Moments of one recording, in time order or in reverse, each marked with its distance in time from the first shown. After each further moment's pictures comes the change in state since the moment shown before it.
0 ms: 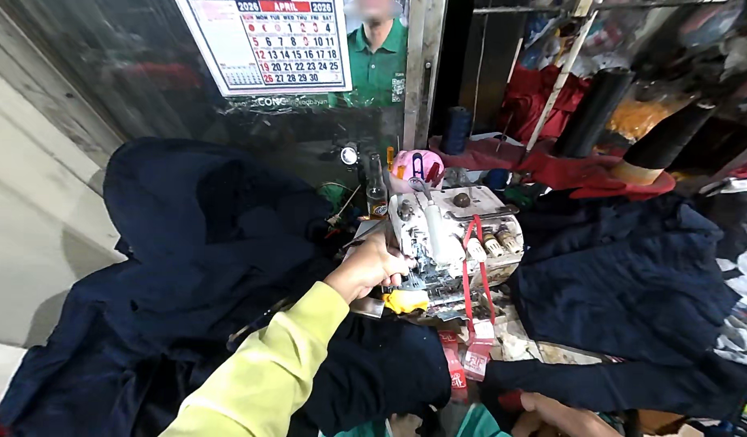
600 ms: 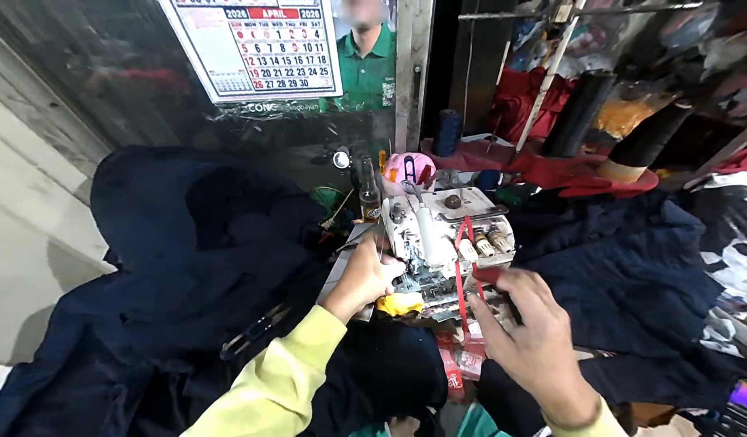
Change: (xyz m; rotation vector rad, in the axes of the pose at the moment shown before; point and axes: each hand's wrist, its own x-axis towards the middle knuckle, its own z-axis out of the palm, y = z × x) left_hand -0.025 -0.002 0.018 0.235 0.238 0.051; right_hand 0.117 -0.070 -0.020 -0.430 1.038 -0.436
